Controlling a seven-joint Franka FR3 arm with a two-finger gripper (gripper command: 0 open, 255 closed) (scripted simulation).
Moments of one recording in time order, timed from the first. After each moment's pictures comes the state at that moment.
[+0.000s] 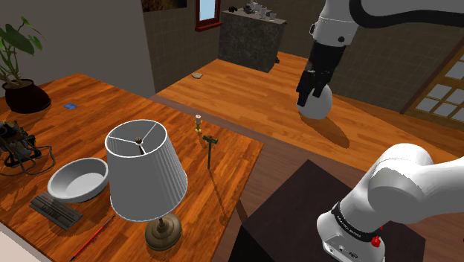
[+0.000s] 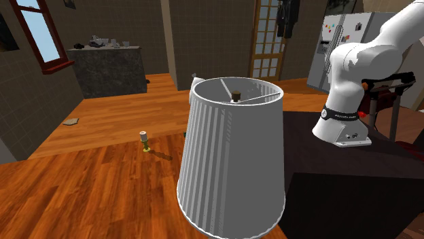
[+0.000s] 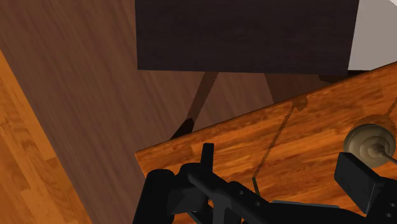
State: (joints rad) arm 0.02 -0.80 0.00 -2.42 -0.01 1.56 0.04
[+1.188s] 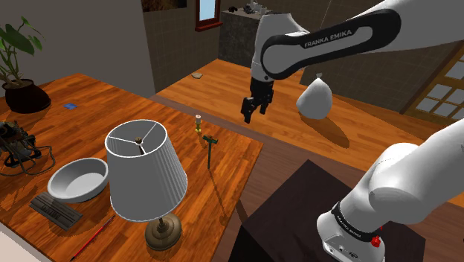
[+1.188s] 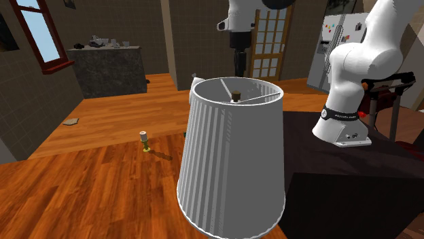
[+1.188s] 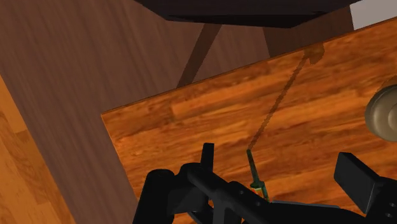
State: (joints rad) arm 0.04 -0.27 0.04 -2.39 0.00 2.08 0.05
